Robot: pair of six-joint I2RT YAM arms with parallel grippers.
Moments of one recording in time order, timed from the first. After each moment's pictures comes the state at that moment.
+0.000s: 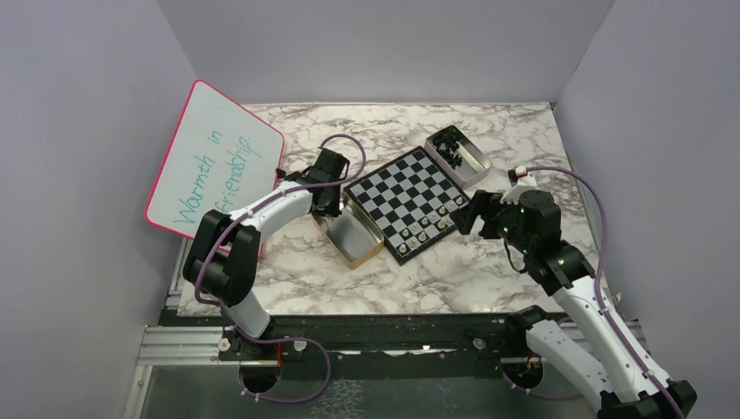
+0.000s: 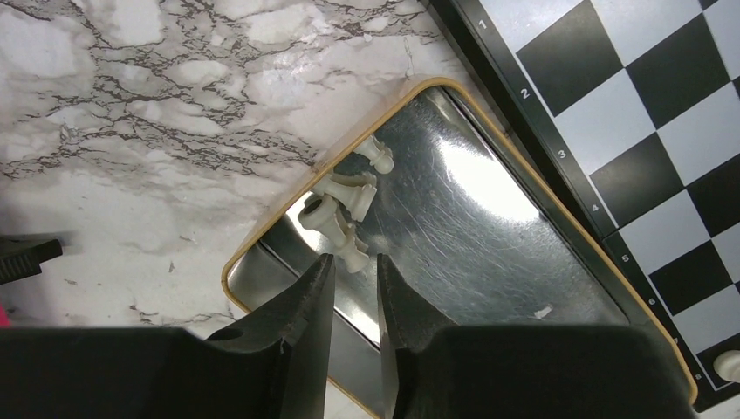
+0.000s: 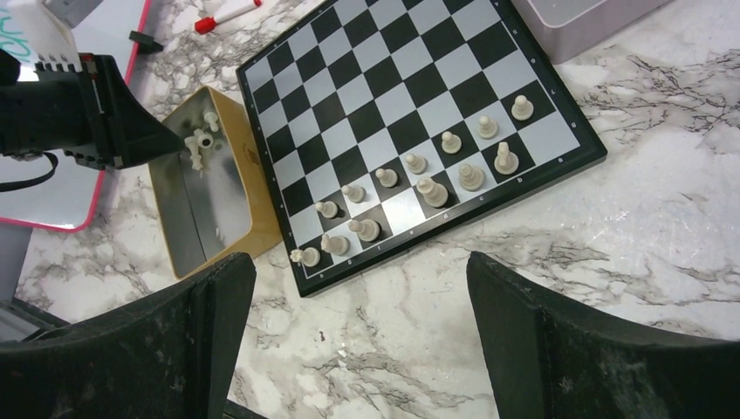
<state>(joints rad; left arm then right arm) -0.48 1.64 1.11 -0.52 -0.16 -0.36 0.35 0.72 0.69 -0.40 -0.08 0.43</state>
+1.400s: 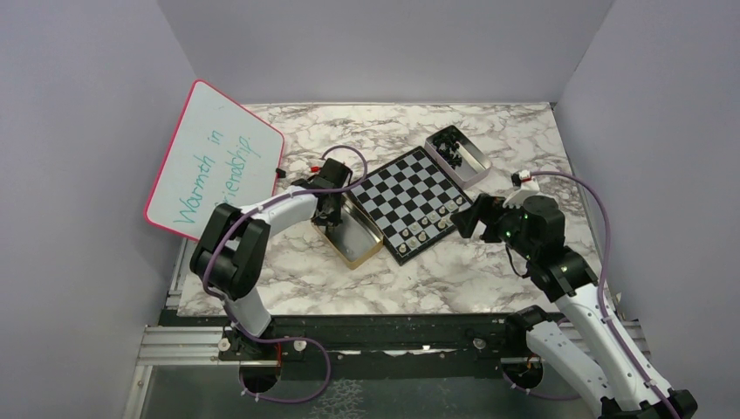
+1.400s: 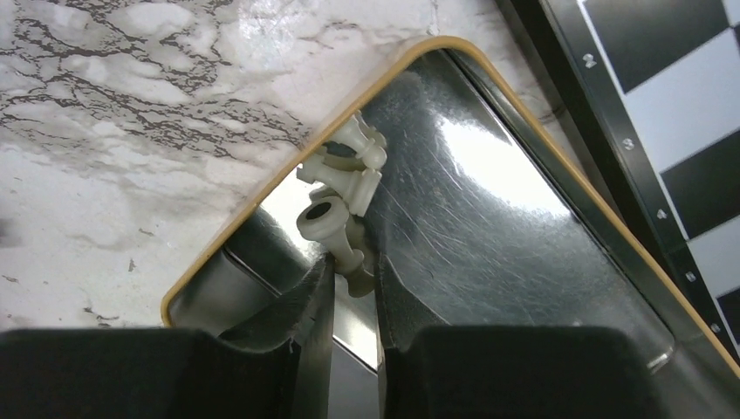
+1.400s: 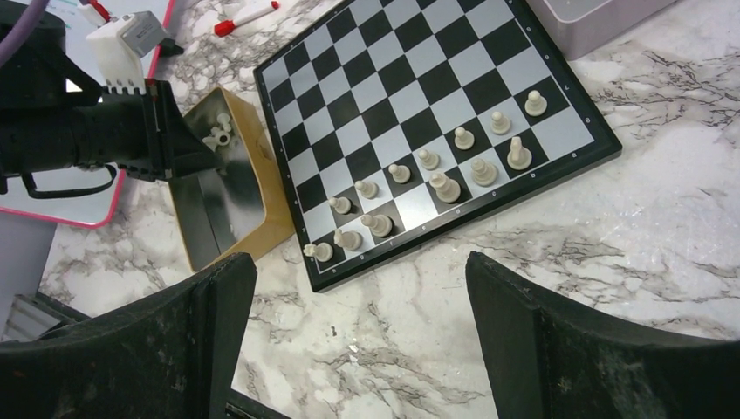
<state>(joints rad) -0.49 1.71 1.04 -0.47 -0.19 -0.40 0.35 0.66 0.67 -0.41 -0.10 0.45</state>
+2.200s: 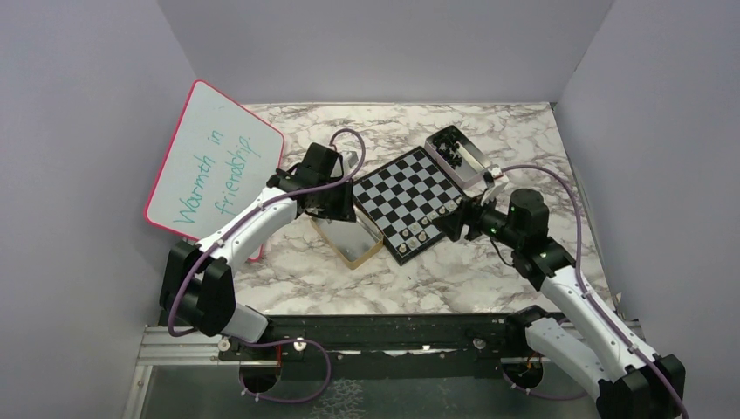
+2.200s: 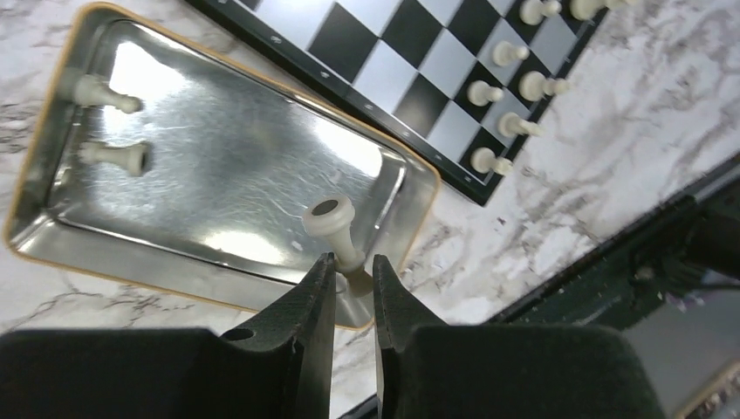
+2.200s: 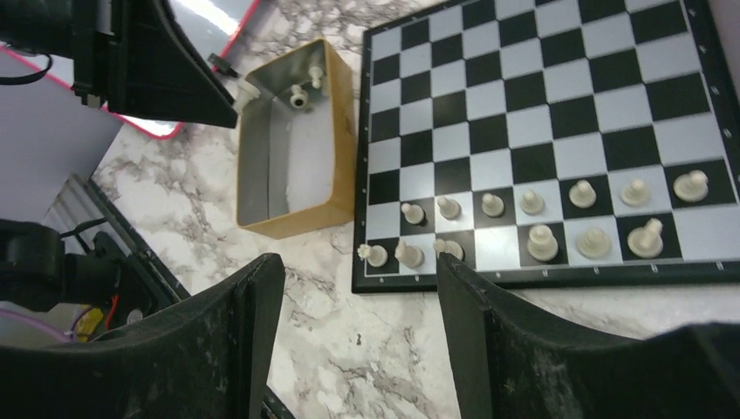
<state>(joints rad) -0.50 1.45 1.12 -0.62 0.26 -0.30 0.35 0.79 0.58 -0.13 -0.40 0.34</state>
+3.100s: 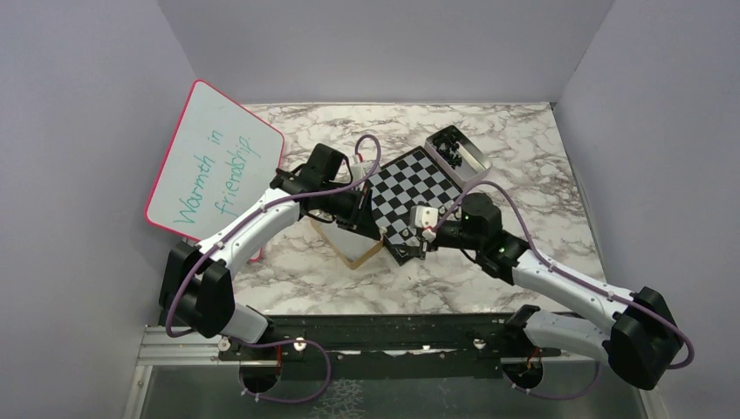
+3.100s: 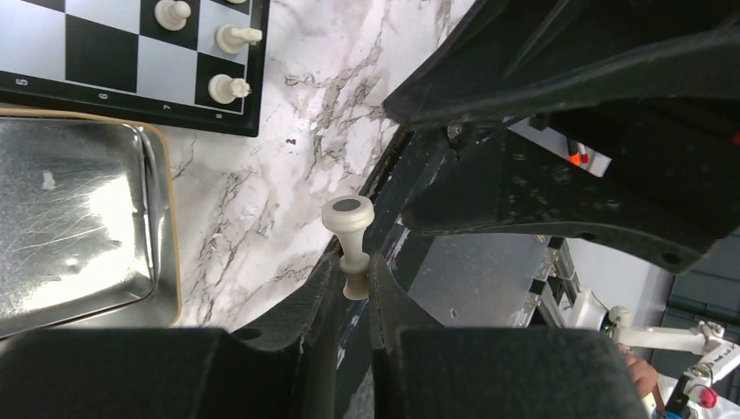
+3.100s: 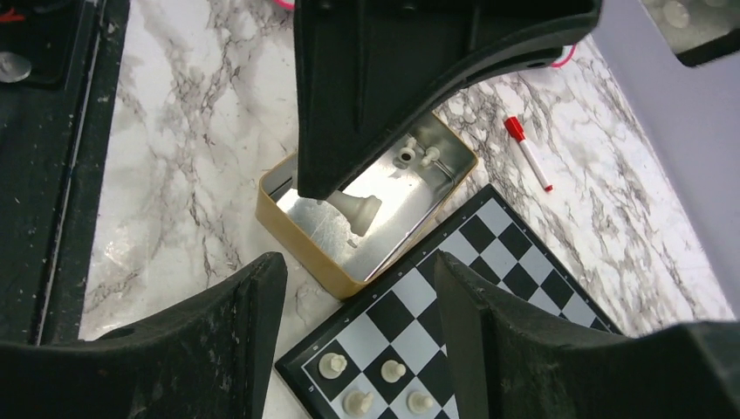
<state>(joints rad) -0.53 1.45 1.14 -0.63 0.82 -0.25 0.69 1.06 0.59 0.23 -0.62 -0.51</state>
